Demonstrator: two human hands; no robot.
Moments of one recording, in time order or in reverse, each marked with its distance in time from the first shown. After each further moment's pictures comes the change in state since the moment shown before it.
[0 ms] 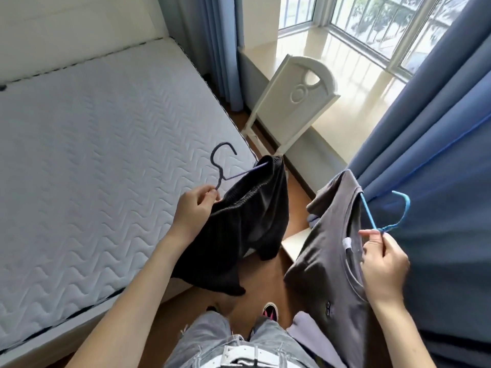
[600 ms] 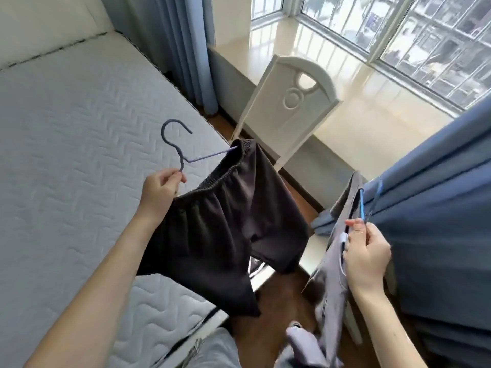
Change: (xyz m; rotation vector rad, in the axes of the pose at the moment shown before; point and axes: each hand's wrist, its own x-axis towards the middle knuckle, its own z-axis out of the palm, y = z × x) left_hand 0.299 -0.114 -0.125 -0.163 -0.107 -0.042; right_hand 0.036 -0.144 0.232 0.034 0.112 0.162
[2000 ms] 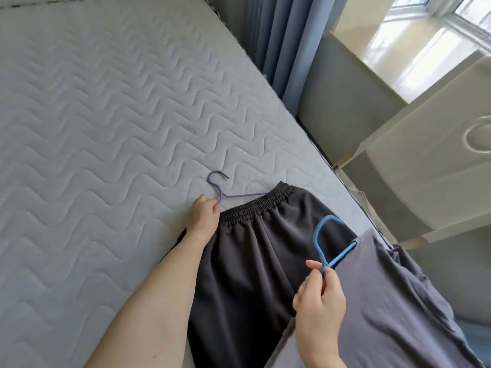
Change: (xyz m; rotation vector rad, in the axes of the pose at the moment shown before) left_hand 0.402 -0.472 -0.022 0.516 0.098 -0.144; right_hand -0.019 0.077 0.603 0.256 -0.217 0.310
